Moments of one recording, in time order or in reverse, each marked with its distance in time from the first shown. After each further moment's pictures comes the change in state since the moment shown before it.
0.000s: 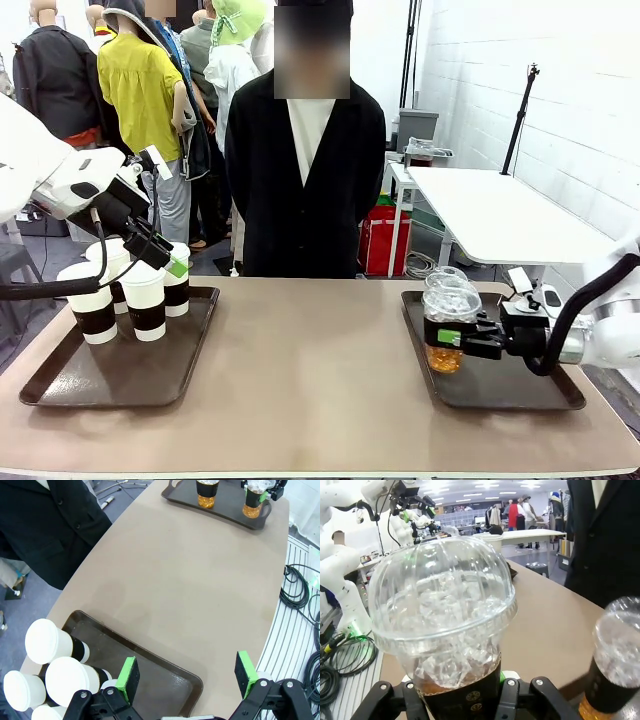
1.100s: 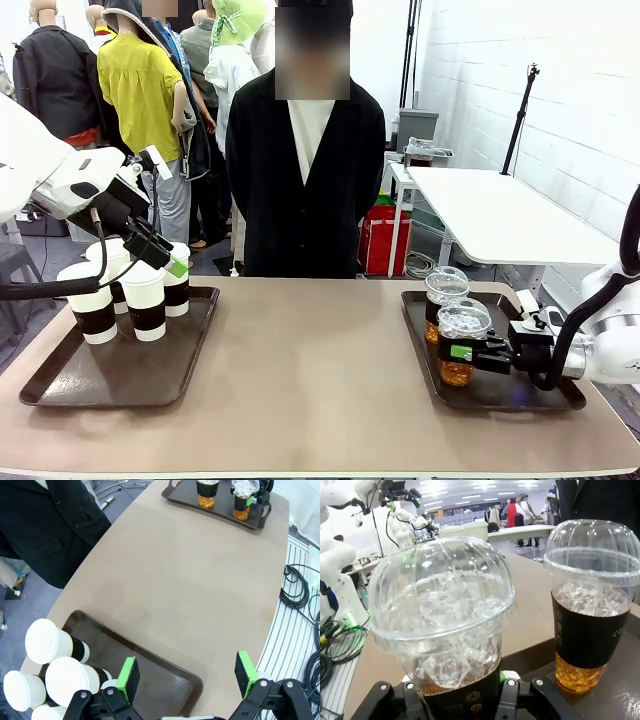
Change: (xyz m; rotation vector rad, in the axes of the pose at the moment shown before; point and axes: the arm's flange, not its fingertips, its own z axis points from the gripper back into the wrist) left arm 0.000 0.000 0.000 0.000 0.000 0.000; right arm -0.058 -0.053 0.025 0.015 -0.019 -0.041
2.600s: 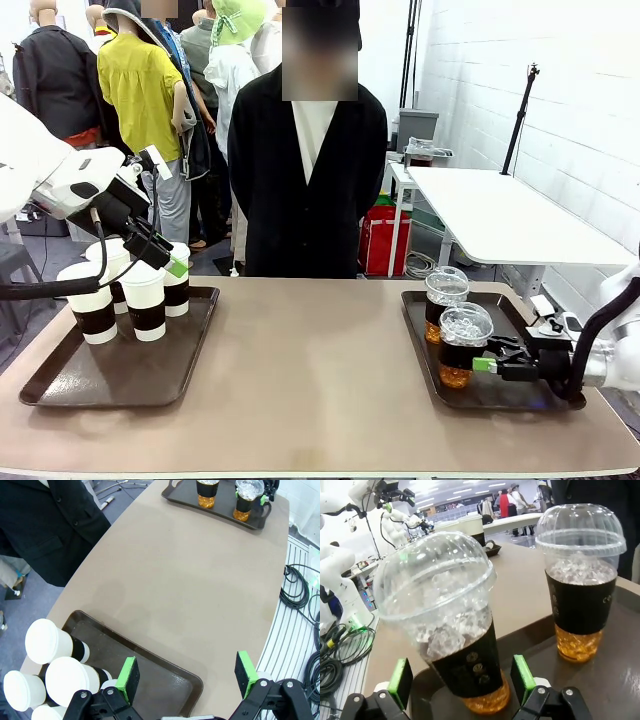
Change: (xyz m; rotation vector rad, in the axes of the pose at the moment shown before) left arm 0.000 0.000 0.000 0.000 0.000 0.000; right arm -0.001 0.019 0.031 -0.037 0.034 -0.086
